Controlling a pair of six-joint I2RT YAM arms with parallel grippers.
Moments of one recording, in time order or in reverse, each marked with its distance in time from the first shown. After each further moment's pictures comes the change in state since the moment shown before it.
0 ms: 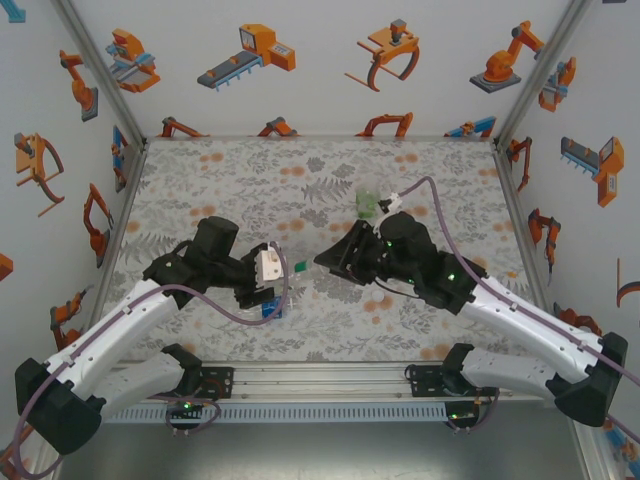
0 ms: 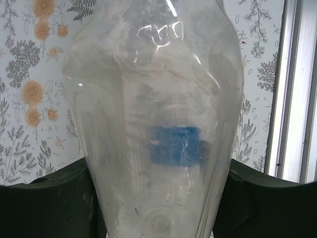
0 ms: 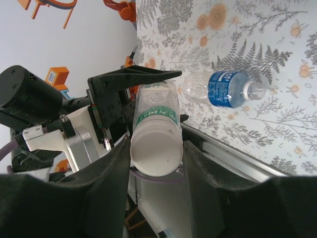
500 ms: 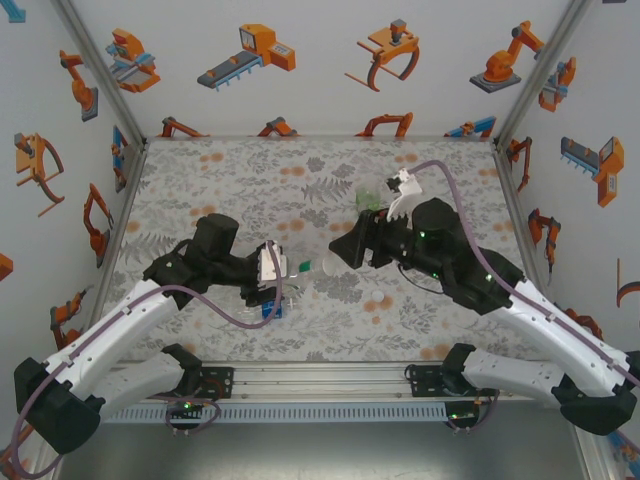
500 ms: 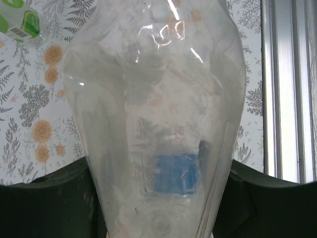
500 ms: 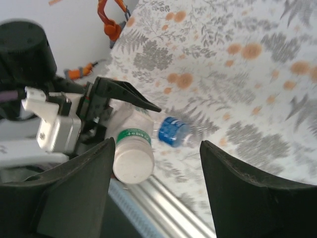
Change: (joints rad) left arm -0.013 0.000 0.007 0.071 0.106 0.000; right arm -0.011 -0.066 0.185 -0.101 0.064 -0.692
